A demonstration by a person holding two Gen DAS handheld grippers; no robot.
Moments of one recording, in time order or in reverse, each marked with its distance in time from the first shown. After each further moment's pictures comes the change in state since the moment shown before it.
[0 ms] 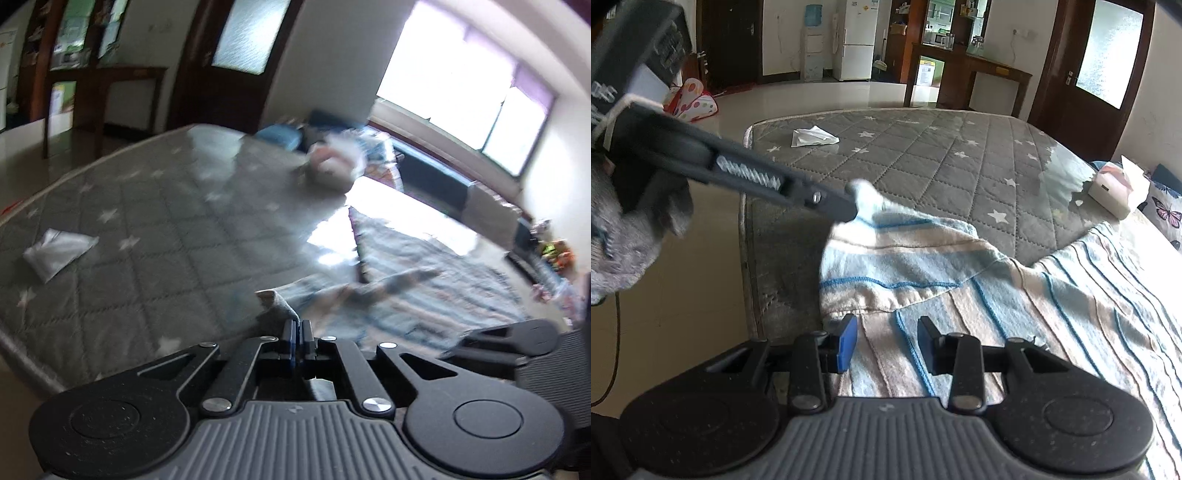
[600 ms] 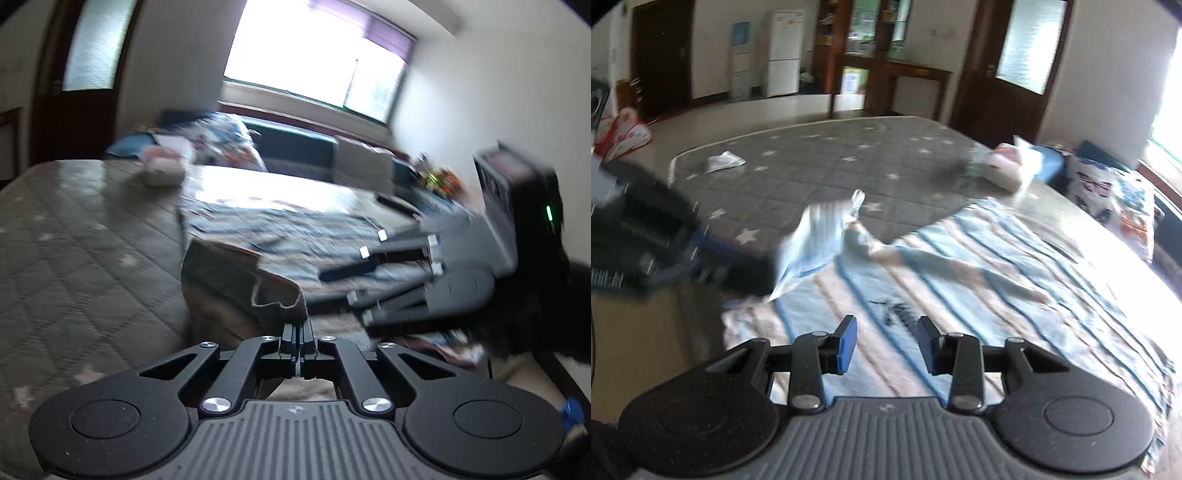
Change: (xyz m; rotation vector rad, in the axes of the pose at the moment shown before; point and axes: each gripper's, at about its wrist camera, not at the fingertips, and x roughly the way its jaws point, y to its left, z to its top) left arm 0.011 -0.085 -0.022 0.322 0.087 -0.351; right arm -0.066 -0.064 -0.029 0.151 -0.033 -0.208
